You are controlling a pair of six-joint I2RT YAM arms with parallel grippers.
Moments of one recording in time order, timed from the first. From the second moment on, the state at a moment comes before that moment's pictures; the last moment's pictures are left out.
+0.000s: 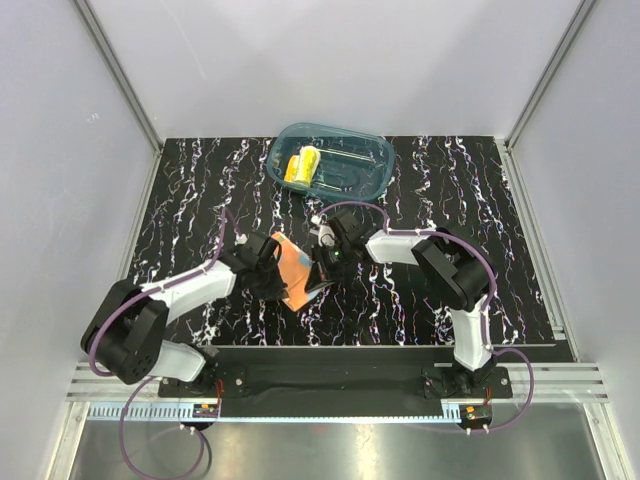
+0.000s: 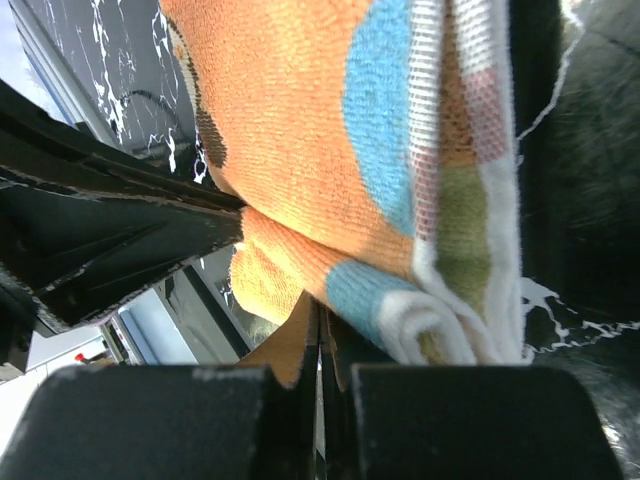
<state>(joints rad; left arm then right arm) -0.56 1.38 0.67 -0.40 0.07 -0.92 0.72 2.01 1.16 -0.10 -0.67 0.55</state>
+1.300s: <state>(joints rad) -1.04 1.43 0.84 -0.46 -0.42 -0.47 0.69 2.03 1.13 -0.05 -0.73 0.56</state>
